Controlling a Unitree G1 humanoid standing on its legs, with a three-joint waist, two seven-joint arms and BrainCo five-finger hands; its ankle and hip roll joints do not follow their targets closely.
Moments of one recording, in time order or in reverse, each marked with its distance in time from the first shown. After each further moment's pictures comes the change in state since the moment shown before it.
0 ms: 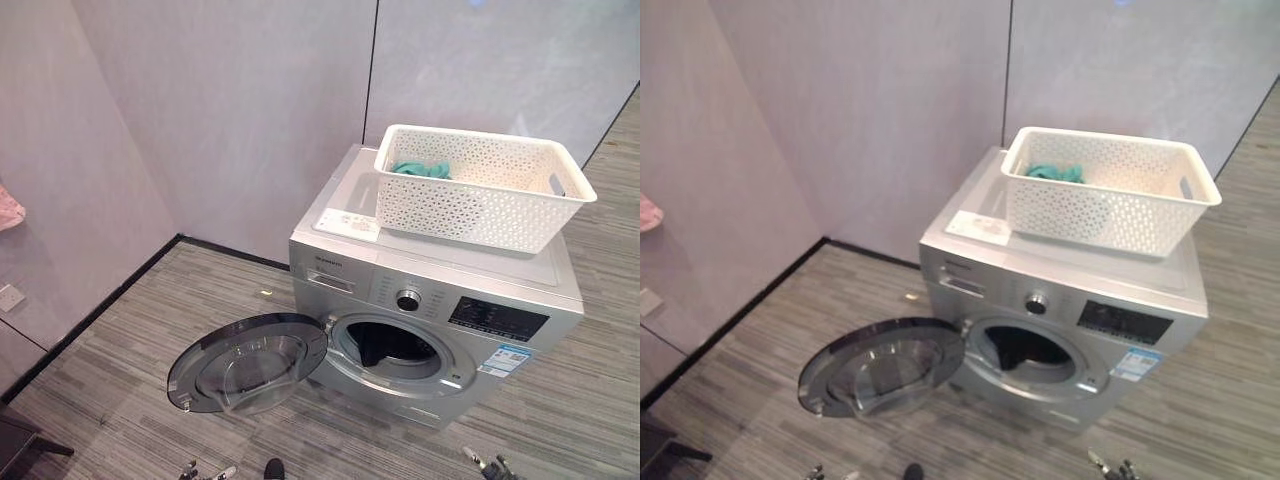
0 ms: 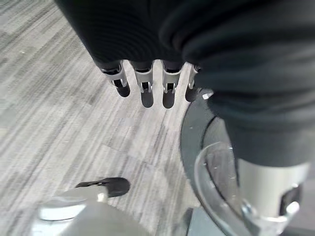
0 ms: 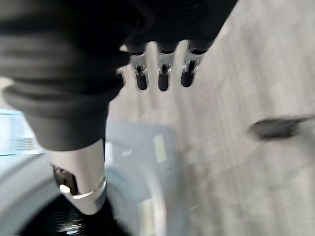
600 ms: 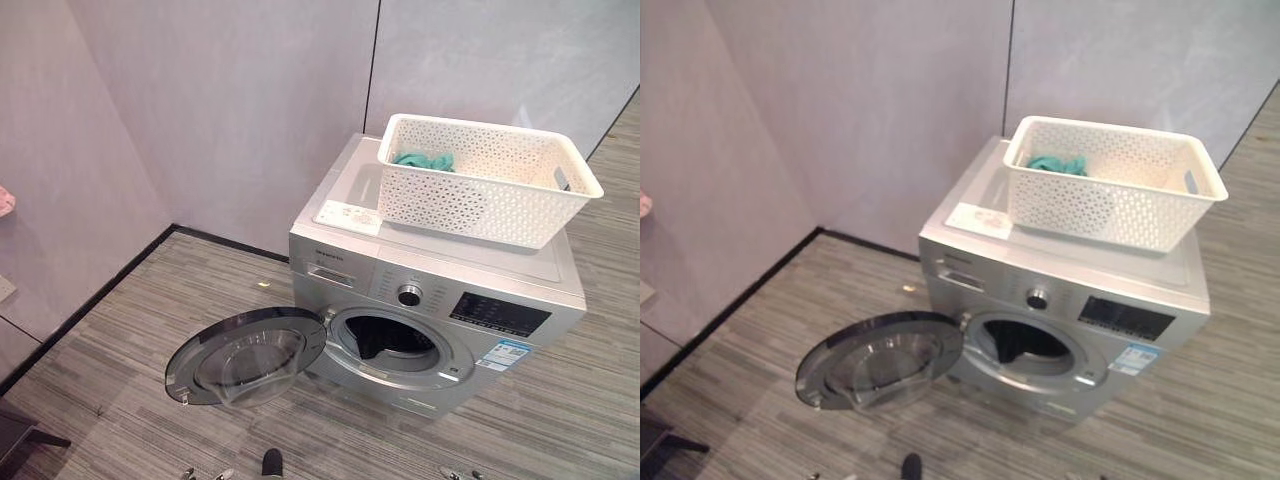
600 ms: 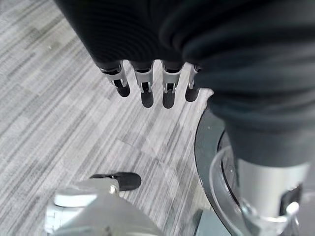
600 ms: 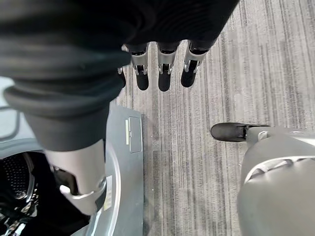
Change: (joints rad) left arm -0.031 -0.007 0.002 0.033 -0.082 0.018 -0.007; right arm -0.016 0.000 0.102 -0.036 -0.049 0.049 0.042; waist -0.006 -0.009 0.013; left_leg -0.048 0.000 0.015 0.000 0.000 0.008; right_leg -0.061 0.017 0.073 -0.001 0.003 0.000
